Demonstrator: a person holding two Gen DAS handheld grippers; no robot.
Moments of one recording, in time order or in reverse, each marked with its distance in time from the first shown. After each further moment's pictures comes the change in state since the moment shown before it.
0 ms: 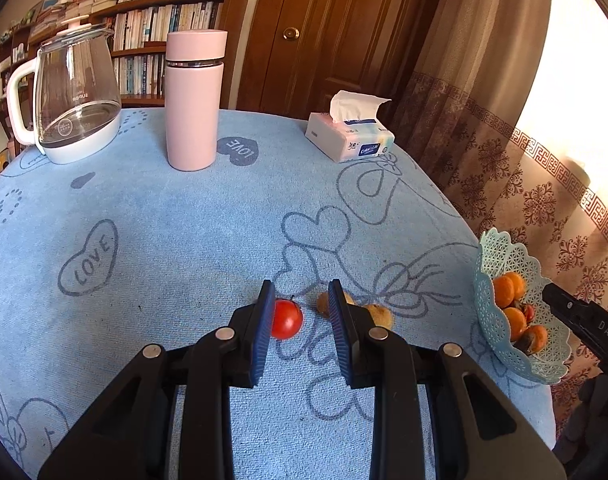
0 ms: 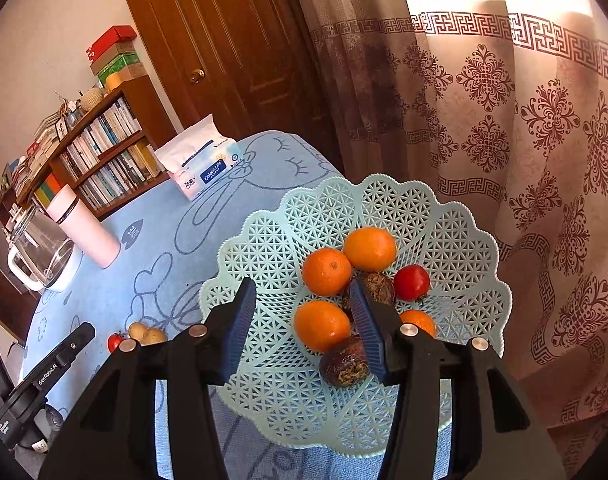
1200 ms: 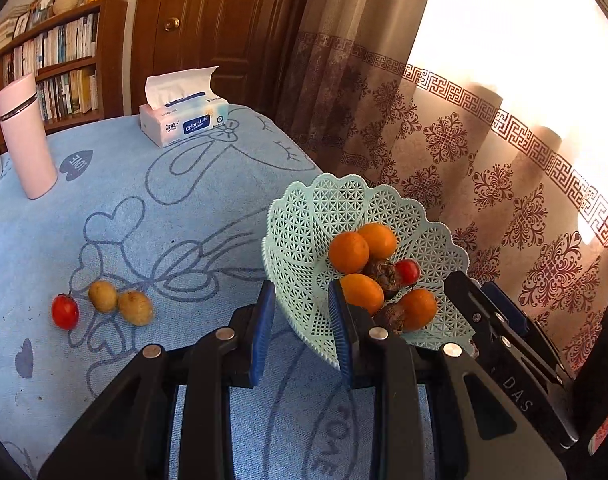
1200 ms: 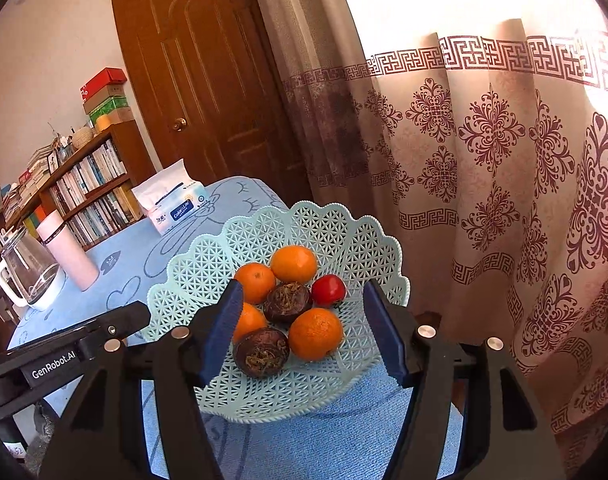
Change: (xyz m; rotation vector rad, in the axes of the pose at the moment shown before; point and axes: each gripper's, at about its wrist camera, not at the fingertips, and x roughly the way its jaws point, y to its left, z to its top) left arm 0.015 -0.159 -0.017 0.208 0.098 -0.220; right arm -0.035 -0.049 -0.032 0.014 -0.213 -0.063
